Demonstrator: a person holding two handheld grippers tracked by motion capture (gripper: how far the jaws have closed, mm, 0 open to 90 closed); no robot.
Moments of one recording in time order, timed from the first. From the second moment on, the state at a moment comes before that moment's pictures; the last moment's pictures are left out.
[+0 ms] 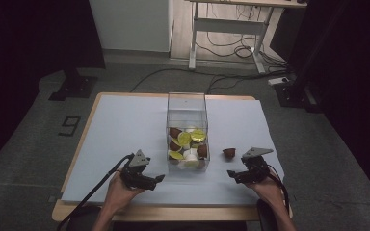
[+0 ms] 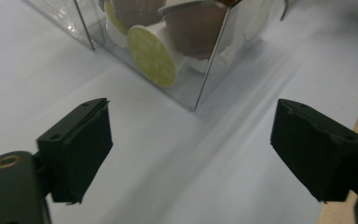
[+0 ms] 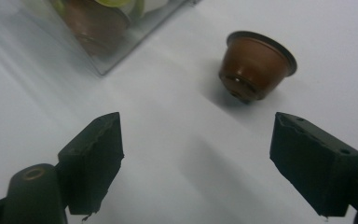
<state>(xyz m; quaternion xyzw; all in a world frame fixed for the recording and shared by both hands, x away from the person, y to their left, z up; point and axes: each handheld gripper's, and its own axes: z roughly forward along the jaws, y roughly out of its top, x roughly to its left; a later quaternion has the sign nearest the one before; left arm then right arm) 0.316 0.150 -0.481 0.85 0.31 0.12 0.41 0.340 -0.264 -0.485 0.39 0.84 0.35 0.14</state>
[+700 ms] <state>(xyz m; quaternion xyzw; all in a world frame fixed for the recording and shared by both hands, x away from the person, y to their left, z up) 0.315 0.120 -0.466 0.86 0.26 0.11 0.42 0.330 -0.234 -0.460 0.33 0.85 0.39 0.12</state>
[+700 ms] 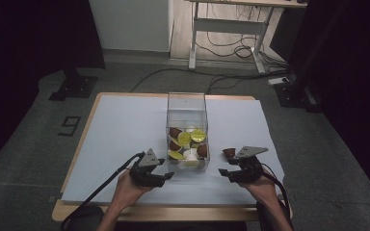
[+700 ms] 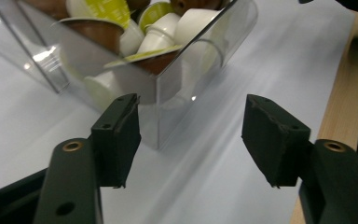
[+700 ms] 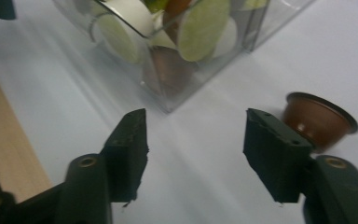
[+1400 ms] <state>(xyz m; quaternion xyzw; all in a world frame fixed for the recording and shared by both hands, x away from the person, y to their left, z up) 0.312 0.116 -0.463 0.86 0.27 0.12 0.42 0.329 -0.207 -0.453 0.29 0.86 0.41 0.09</state>
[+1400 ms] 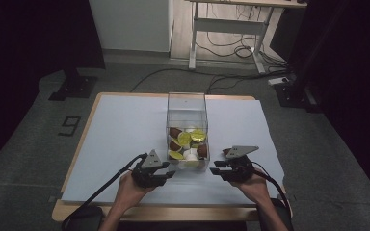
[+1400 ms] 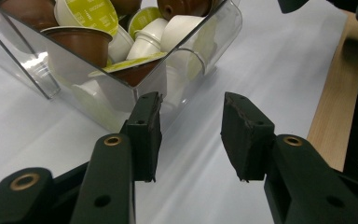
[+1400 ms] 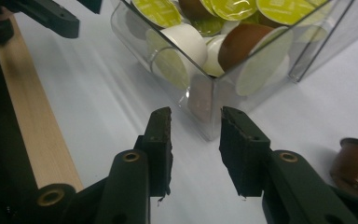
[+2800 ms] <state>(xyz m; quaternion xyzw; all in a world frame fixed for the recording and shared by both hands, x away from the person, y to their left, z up) 0.336 0.100 -0.464 0.86 0.26 0.11 0.43 0.342 -0.172 -0.457 0.28 0.87 0.40 0.09</state>
